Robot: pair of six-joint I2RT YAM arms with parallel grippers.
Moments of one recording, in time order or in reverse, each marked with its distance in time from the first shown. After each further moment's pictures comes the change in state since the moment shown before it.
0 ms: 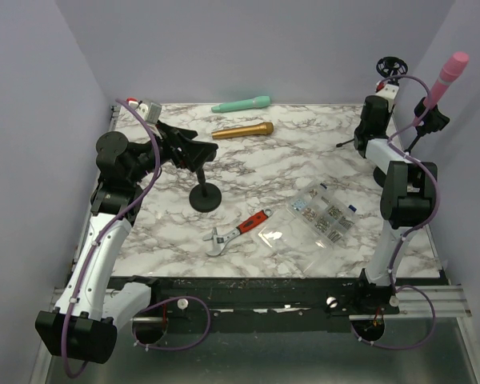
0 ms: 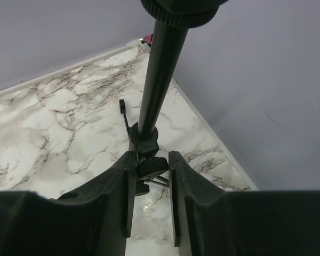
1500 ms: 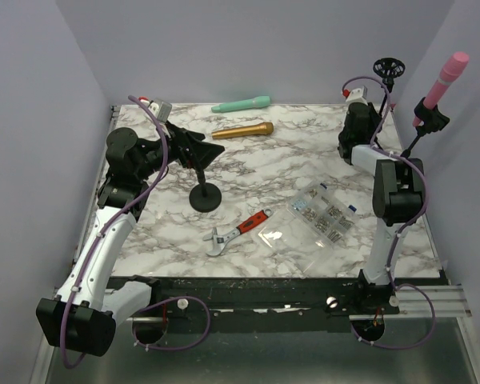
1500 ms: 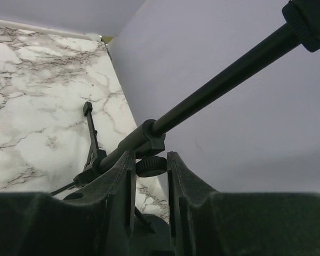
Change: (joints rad) left arm -0.040 0.051 0.000 0.000 0.004 0.006; right arm 0.101 0.058 -0.066 0.261 0.163 -0.658
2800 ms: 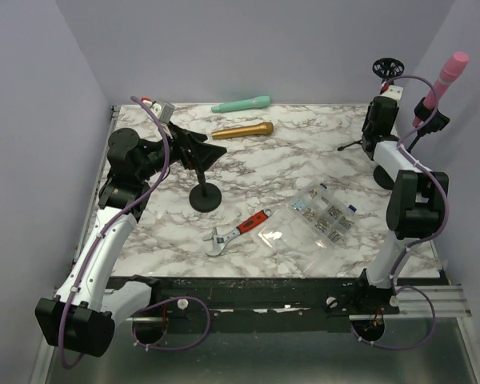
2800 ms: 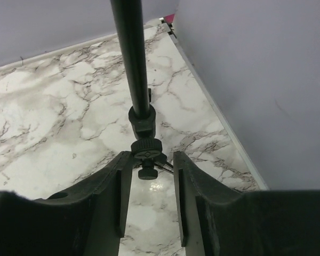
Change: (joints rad) left arm -0.019 -0.003 0.000 -0.001 0.000 0.008; right arm -0.121 -0.186 0.005 -0.404 -0.313 0.686
